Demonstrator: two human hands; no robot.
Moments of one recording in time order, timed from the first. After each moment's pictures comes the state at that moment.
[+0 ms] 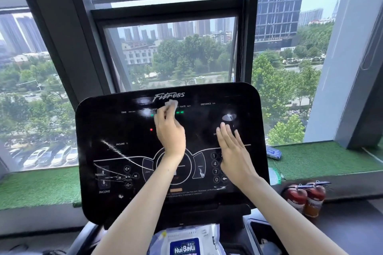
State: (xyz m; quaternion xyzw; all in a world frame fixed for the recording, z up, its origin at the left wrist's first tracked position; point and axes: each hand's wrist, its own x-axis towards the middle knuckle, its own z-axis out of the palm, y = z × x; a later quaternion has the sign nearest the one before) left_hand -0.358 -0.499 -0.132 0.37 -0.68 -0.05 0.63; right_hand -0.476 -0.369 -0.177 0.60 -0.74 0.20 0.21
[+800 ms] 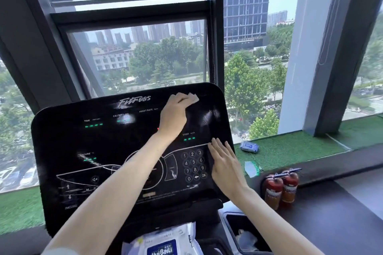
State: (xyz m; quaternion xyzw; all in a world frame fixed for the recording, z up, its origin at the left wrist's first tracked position) left_hand -0.428 -0.482 -0.098 0.18 -0.87 -0.02 0.45; right_hand -0.498 -0.320 -0.209 0.54 -0.76 0.30 0.21
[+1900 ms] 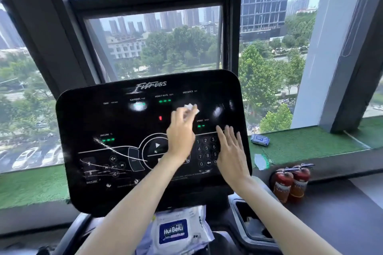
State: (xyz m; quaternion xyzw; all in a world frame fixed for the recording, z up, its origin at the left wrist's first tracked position) left_hand -0.378 -0.448 -0.157 0.27 -0.84 0.03 0.47; right_hand -0.474 -0.335 -0.214 0.51 -0.77 0.32 0.19
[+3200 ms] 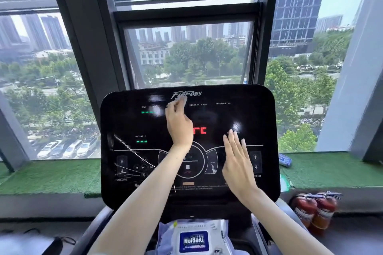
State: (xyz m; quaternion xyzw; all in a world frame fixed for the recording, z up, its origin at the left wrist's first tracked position) left_hand -0.344 -0.504 -0.121 0.39 -0.67 -0.06 0.62; right_hand -0.436 -0.364 -0.196 0.56 -0.74 0.29 0.23
